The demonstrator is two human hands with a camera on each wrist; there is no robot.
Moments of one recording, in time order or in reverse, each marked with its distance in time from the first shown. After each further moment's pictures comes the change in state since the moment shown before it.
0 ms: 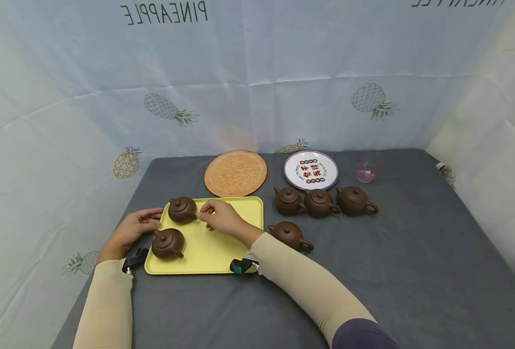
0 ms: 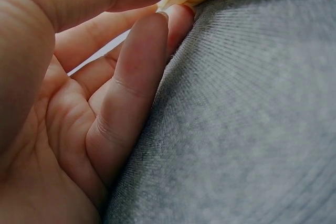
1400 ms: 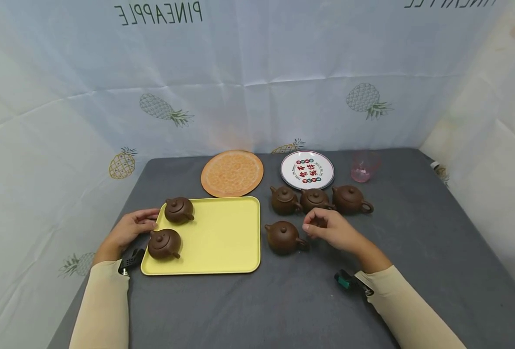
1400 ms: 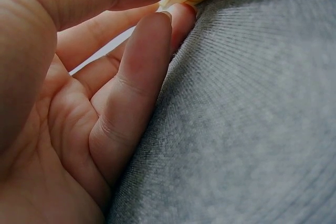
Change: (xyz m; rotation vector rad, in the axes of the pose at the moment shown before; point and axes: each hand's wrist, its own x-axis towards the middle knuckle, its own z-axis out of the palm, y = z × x) left_hand 0.008 -0.023 -0.007 0.046 0.018 0.005; right_hand -0.182 0.045 -0.196 -0.181 0.075 -0.208
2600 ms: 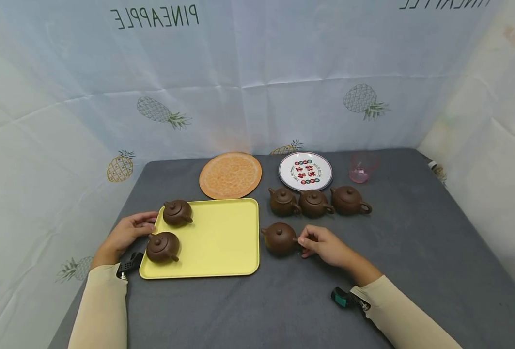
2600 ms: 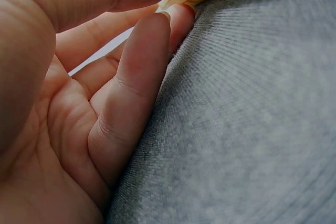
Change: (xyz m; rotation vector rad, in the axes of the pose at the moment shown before) left_hand -0.001 0.002 0.002 0.012 0.016 0.007; right_hand -0.012 0.023 0.030 0.228 -0.124 0.106
